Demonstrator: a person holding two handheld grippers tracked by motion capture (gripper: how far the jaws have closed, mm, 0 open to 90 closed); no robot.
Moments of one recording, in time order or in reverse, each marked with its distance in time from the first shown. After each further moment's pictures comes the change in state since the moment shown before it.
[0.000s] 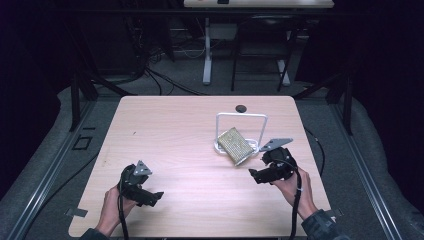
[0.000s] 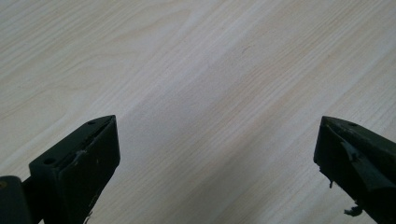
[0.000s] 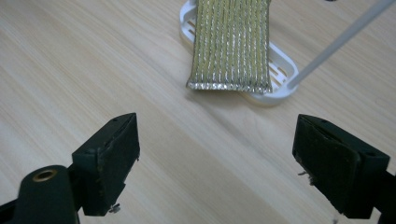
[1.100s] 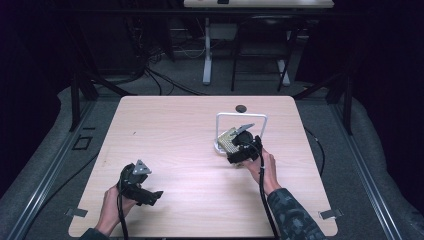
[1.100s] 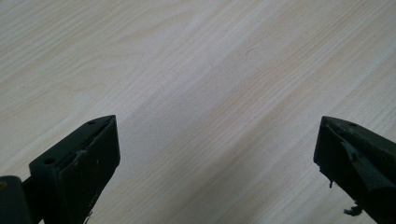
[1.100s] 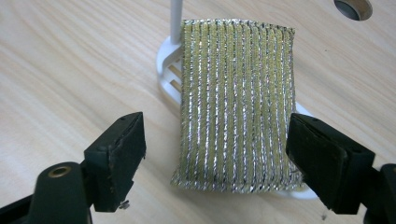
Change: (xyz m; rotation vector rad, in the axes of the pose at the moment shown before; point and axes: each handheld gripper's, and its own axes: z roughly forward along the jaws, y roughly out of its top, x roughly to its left) left arm 0.002 0.000 -0.001 -0.003 0.001 -0.005; right arm 0.004 0.056 0.104 0.054 -0.061 0.019
